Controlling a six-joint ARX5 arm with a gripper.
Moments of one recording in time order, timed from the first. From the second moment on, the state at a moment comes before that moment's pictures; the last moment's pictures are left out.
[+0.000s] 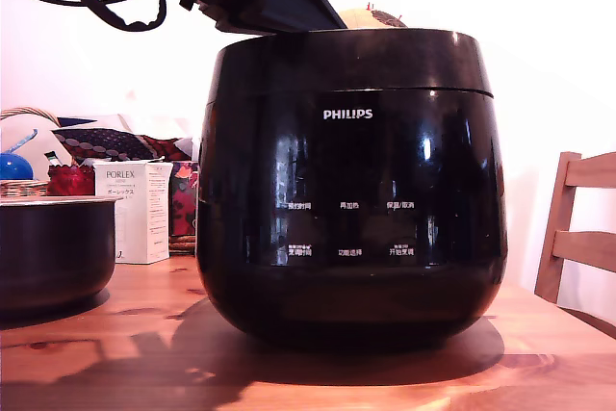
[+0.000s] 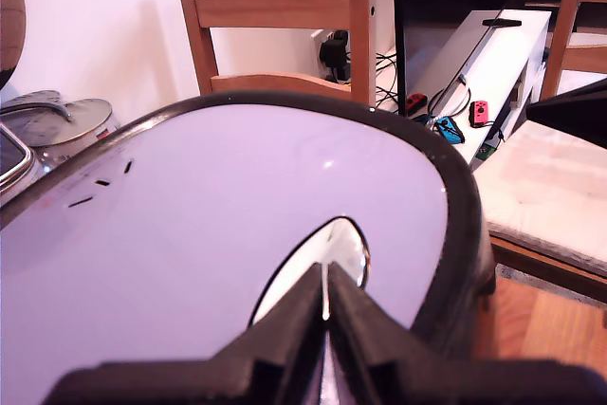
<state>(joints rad) -0.83 1.29 0.79 0.16 0.15 0.17</state>
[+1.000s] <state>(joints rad) -0.83 1.34 0.80 0.24 0.13 0.16</state>
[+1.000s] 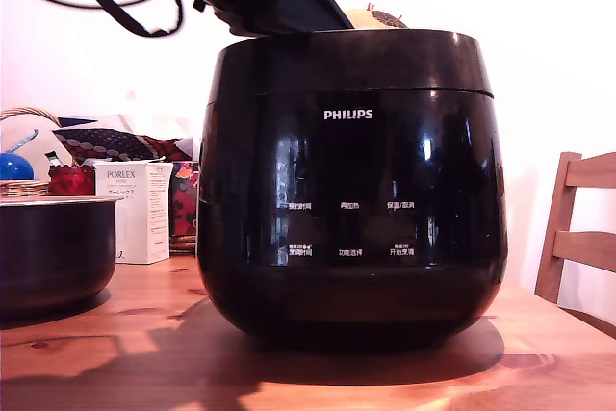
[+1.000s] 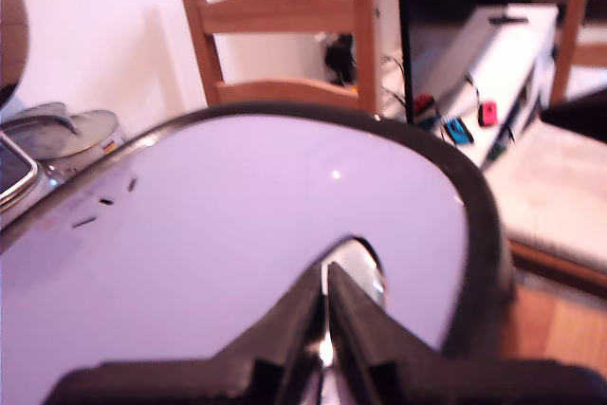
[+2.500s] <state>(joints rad) -0.55 0.94 0.74 0.08 -0.03 0.08</state>
